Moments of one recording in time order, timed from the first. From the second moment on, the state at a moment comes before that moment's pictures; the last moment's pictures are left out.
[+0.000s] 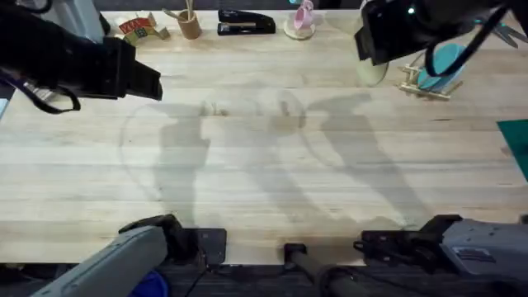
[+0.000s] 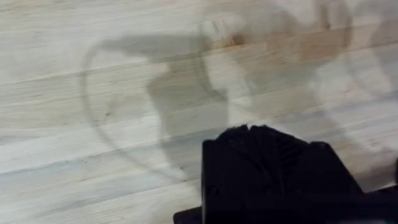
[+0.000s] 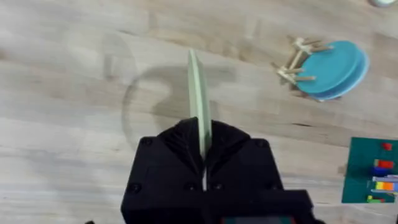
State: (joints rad) left arm 0.24 1.20 1.36 -1.40 0.29 0.31; right arm 0.61 1.46 1.66 -1.35 0.42 0.29
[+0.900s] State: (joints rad) left arm 0.22 1.20 1.36 -1.39 0.26 0.29; right arm 0.55 1.46 1.66 -1.41 0.46 0.47
